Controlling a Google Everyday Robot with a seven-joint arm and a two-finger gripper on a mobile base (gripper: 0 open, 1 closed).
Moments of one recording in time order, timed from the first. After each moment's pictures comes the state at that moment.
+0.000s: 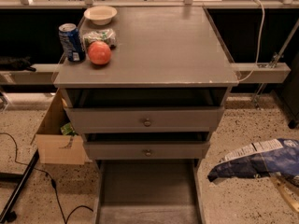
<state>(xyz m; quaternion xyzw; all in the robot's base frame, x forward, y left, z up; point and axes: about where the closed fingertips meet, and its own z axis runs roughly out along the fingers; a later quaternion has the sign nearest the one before) 0.321 -0.253 0.860 -0.35 0.64 -0.01 0.69</state>
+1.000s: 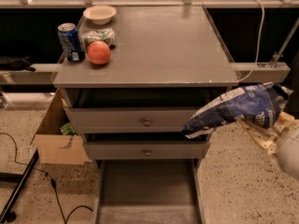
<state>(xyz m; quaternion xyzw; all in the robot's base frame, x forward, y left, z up) 0.406 -0.212 0.912 -0.41 0.60 -0.02 0.69</state>
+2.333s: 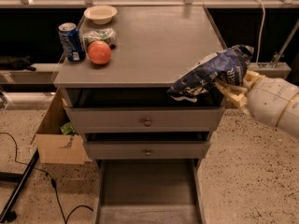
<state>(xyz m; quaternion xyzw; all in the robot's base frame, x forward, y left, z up) 0.514 -0.189 0.919 -0.43 0.61 0.01 0.67</state>
